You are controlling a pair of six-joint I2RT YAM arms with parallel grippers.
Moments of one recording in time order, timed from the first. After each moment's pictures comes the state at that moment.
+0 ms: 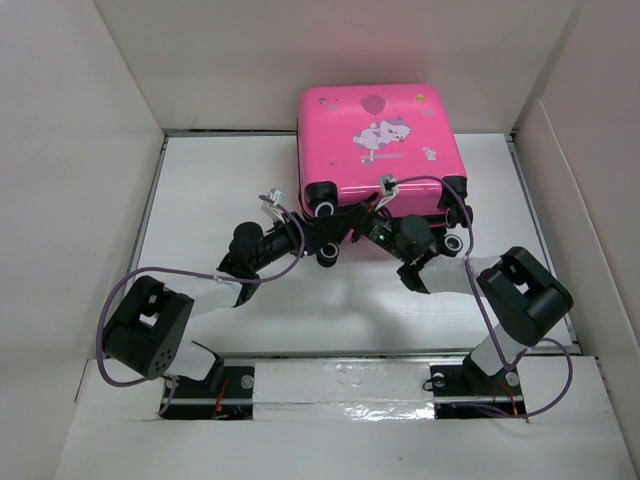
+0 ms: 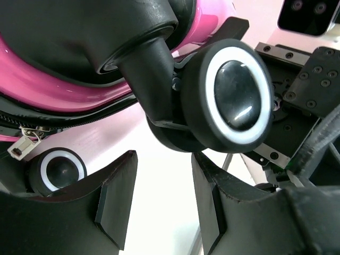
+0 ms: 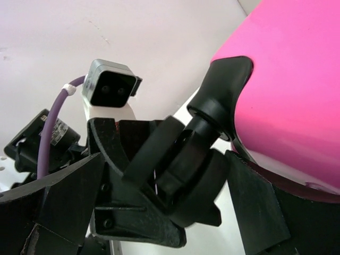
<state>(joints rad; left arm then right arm) -0.50 1.40 0.47 0.89 0.44 -0.87 0.65 1.62 0.67 1.19 -0.29 0.77</state>
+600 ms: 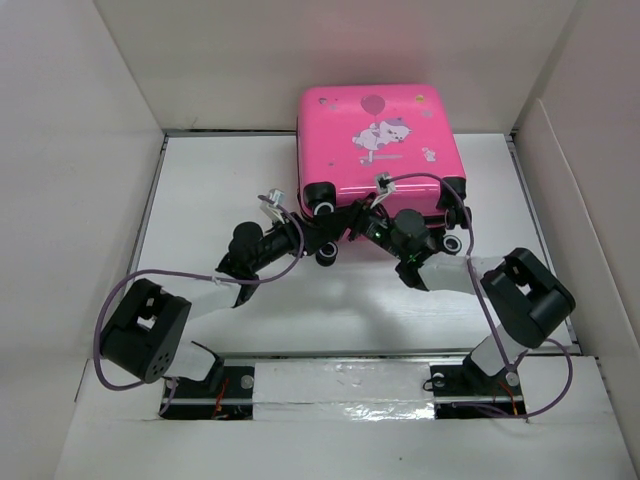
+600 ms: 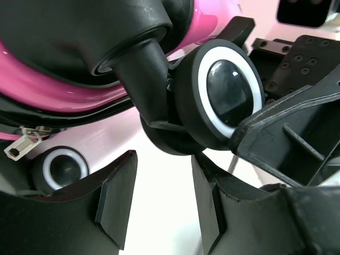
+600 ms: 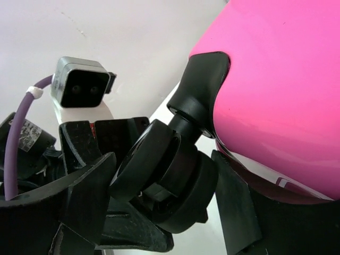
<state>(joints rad) -0.50 1.39 0.47 0.86 0.43 -0.85 0.66 1.61 0.72 1.04 -0.24 0.73</state>
